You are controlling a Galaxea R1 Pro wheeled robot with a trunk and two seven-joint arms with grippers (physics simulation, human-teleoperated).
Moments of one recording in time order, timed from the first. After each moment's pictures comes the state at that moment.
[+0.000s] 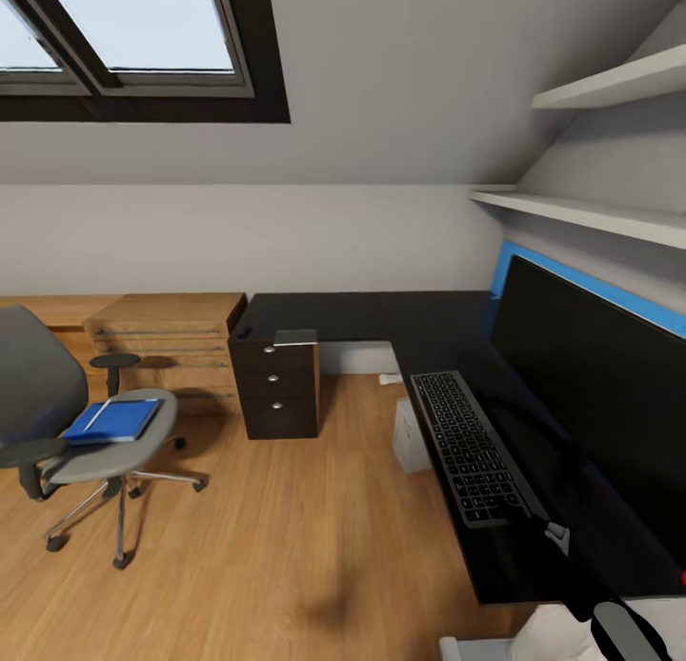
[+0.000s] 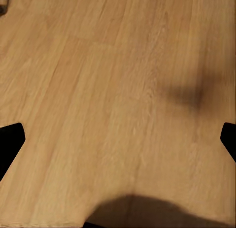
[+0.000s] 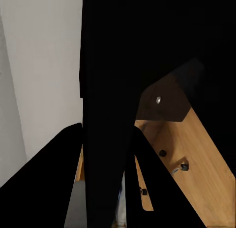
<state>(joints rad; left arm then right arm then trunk) -0.17 0.00 0.39 -0.04 -0.06 -0.71 -0.10 -0.31 -0.23 -0.22 -0.73 -1.17 0.48 0.64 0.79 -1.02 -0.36</state>
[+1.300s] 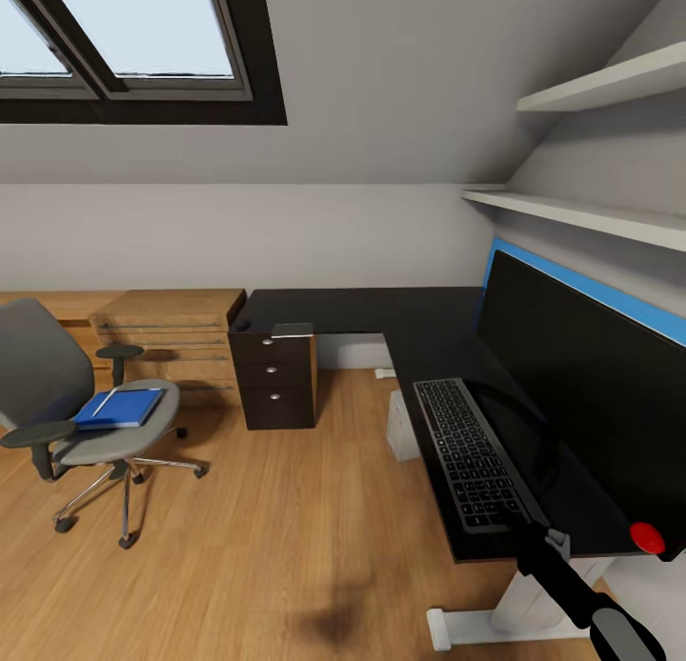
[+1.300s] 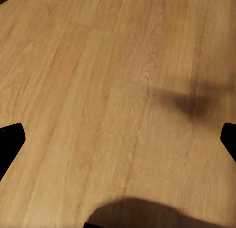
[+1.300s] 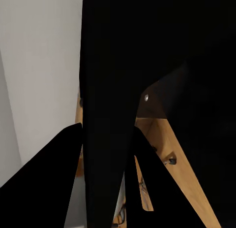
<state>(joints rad) -0.16 0.00 0.39 -0.04 -0.06 -0.71 -0.10 -0.31 -0.23 -0.22 -0.69 -1.17 0.45 0.63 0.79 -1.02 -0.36</state>
